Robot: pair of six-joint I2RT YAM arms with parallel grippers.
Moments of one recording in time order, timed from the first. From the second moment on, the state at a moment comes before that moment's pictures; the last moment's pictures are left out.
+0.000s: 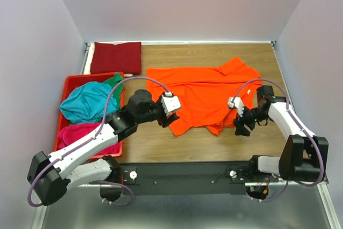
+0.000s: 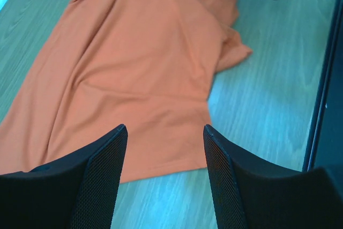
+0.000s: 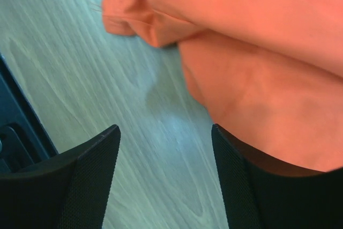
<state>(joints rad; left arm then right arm) -0.74 1.01 0.76 -0.11 0.37 0.29 -0.11 1.28 0.77 -0.97 -0.61 -1.22</state>
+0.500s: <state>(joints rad) -1.07 1.40 0.74 -0.11 0.05 0.46 0.10 1.35 0.72 -0.70 -0.43 -0.98</state>
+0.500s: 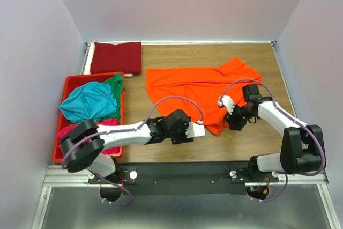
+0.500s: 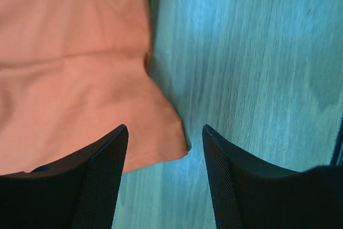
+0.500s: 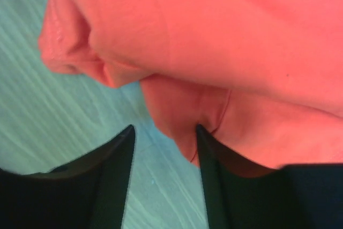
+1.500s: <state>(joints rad) -1.06 1.26 0.68 -0.18 -0.24 0.49 0.04 1.03 0.78 -0.82 -0.02 -1.00</state>
